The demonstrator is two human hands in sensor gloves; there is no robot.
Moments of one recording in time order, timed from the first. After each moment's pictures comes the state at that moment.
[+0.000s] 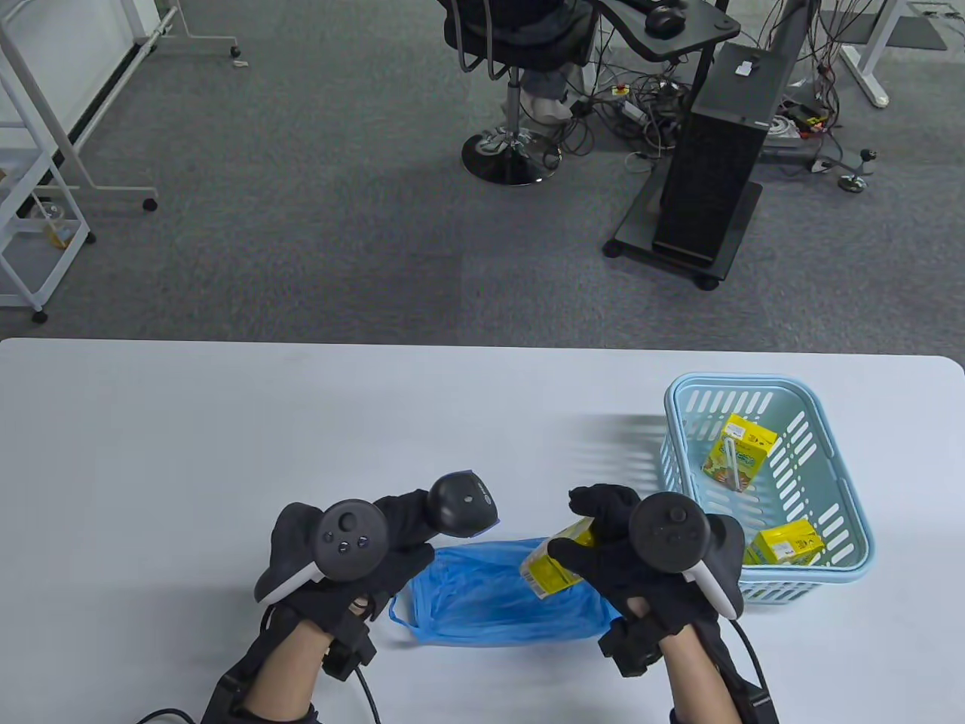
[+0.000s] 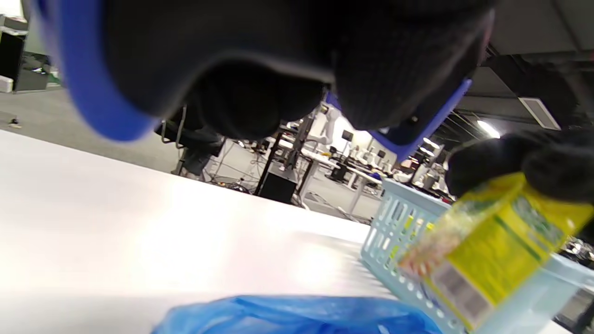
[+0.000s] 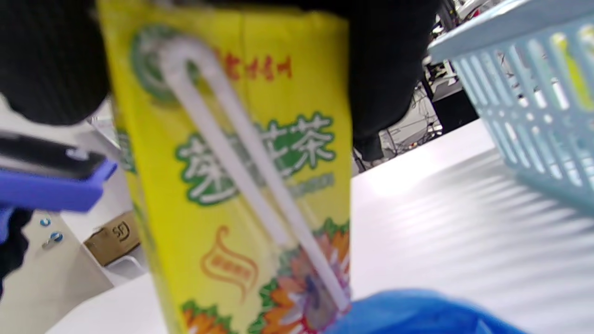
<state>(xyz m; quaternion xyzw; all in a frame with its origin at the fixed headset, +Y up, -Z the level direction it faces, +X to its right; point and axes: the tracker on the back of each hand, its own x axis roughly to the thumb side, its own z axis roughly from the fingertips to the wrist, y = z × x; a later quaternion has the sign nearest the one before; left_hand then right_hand) -0.168 -0.631 -0.284 -0.02 -0.19 0.20 0.96 0.154 -0.644 -0.289 0.07 0.00 0.96 0.29</state>
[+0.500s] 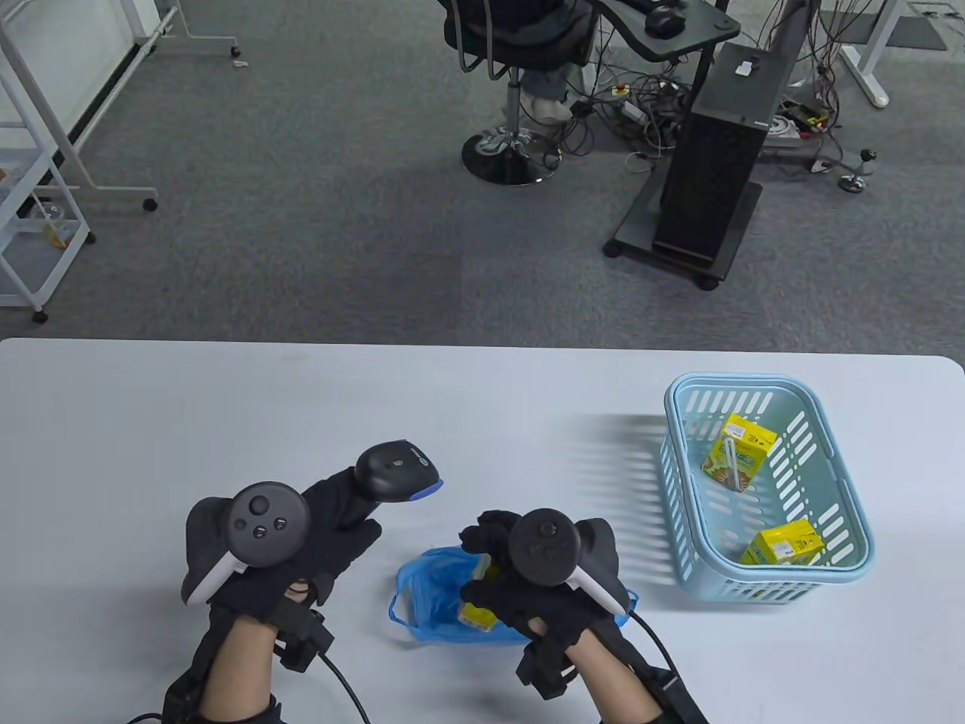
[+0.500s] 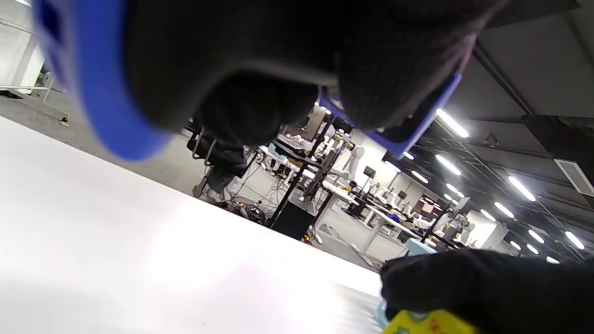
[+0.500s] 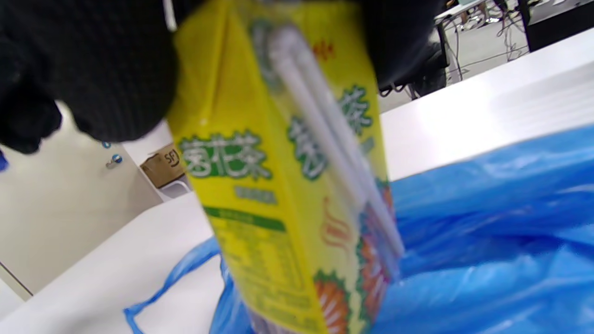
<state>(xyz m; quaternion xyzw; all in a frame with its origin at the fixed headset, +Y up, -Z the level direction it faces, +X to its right) -0.224 -0.615 -0.282 0.00 -0.13 0.27 0.96 0.052 -0.683 -0.294 0.17 0.08 0.95 0.26</state>
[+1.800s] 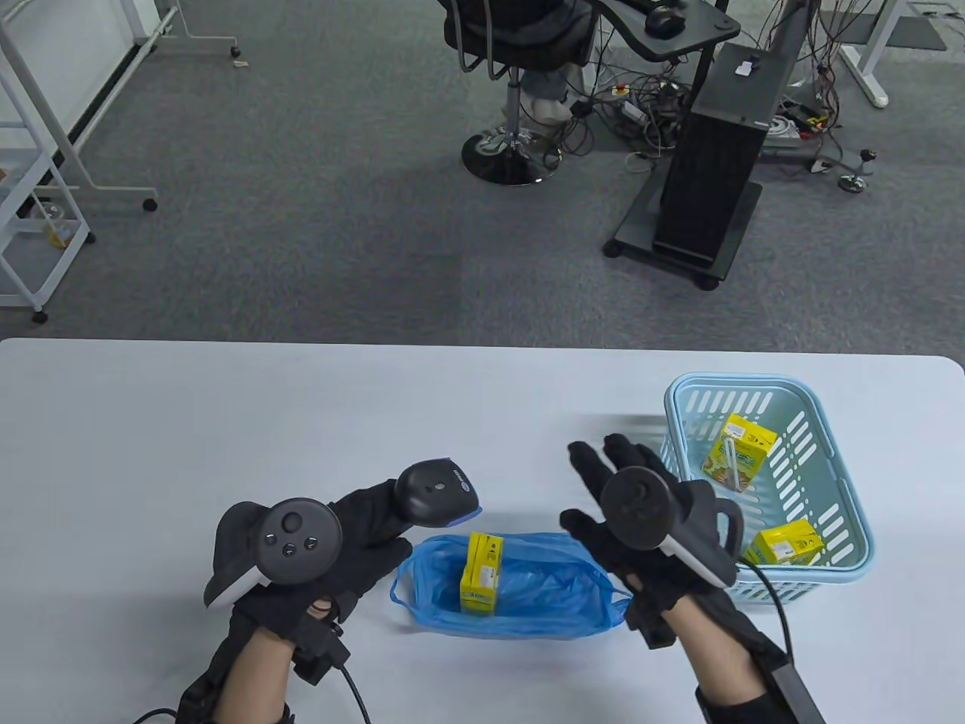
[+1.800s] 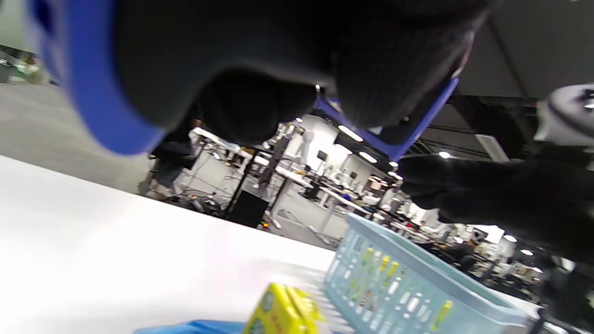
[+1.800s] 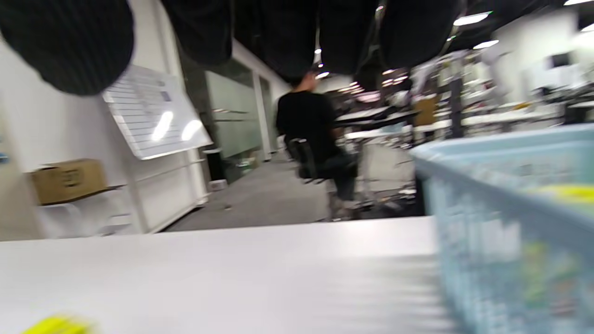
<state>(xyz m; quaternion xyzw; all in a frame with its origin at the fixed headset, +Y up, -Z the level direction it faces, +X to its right) -0.184 -0.601 -0.267 0.01 -0.24 0.25 0.94 0.171 -0.589 -0.310 0.04 -0.04 0.99 0.09</state>
